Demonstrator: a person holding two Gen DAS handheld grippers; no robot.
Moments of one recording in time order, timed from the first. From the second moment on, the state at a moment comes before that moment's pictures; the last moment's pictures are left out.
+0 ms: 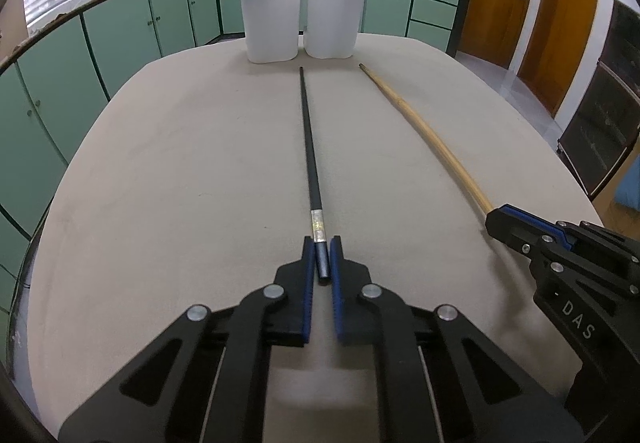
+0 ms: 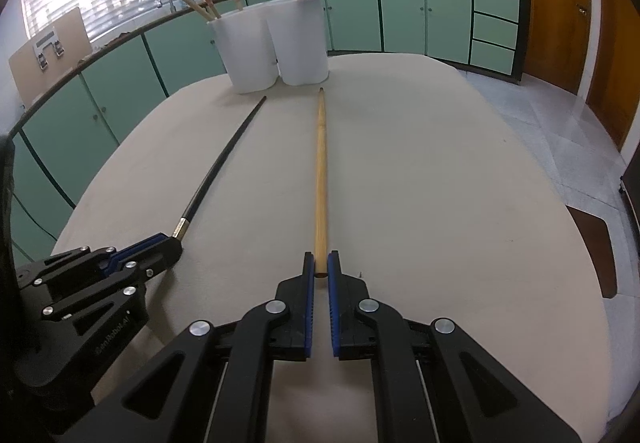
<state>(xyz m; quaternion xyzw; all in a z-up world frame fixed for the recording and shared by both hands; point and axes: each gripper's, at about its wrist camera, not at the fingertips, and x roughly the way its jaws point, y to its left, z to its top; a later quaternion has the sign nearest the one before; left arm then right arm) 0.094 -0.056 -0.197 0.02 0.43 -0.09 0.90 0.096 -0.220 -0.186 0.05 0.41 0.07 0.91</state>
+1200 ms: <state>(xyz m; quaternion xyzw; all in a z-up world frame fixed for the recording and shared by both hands) 0.091 -0.033 -0.055 0.01 0.27 -0.10 0.96 0.104 -0.230 -0.060 0.03 0.29 0.10 0.95</state>
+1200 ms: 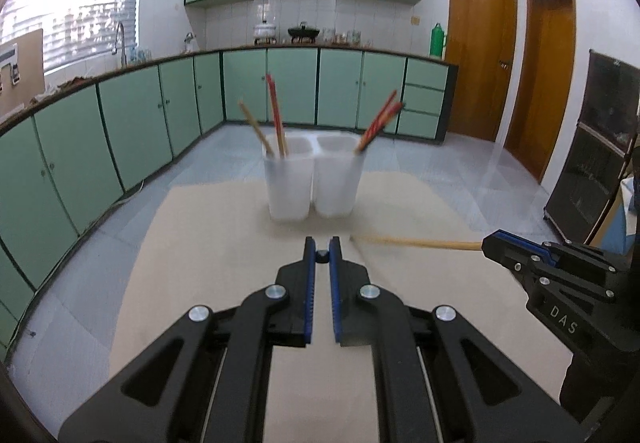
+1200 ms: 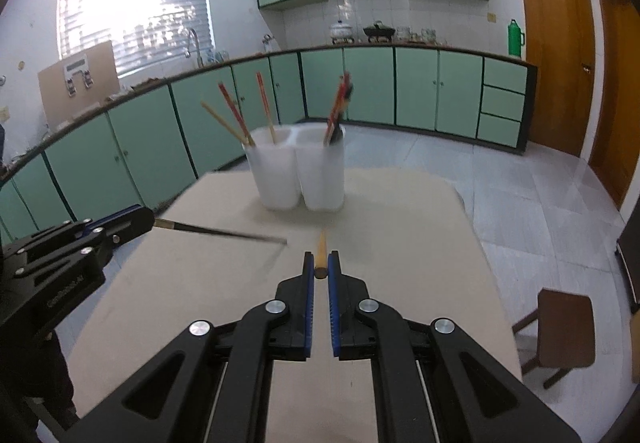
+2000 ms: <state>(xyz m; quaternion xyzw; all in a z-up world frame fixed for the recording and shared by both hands) 0.140 -0.031 0.034 -0.01 0.21 -0.17 0.96 0.173 -0.229 0.076 0.01 0.22 0.19 0.96</state>
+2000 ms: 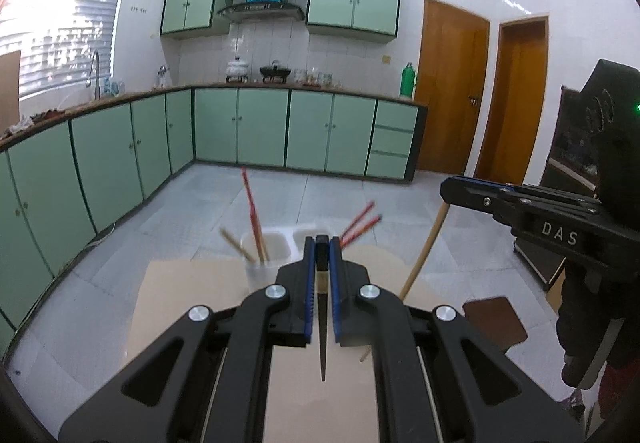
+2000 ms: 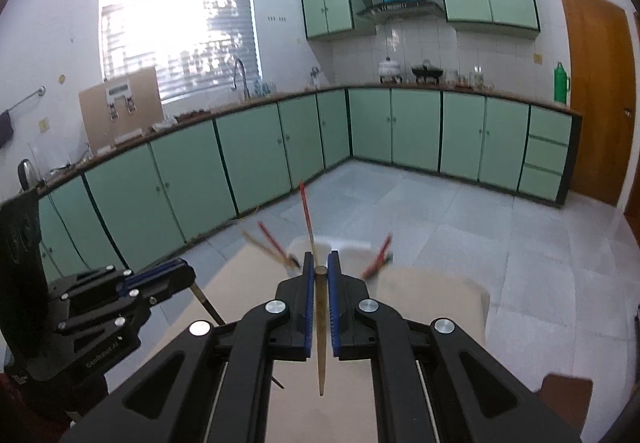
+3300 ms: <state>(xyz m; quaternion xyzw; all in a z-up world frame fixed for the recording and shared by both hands) 0.297 -0.037 0.015 -0.01 0.20 -0.10 0.97 0.316 -0.241 0.034 0.03 0.24 0.10 0.96</state>
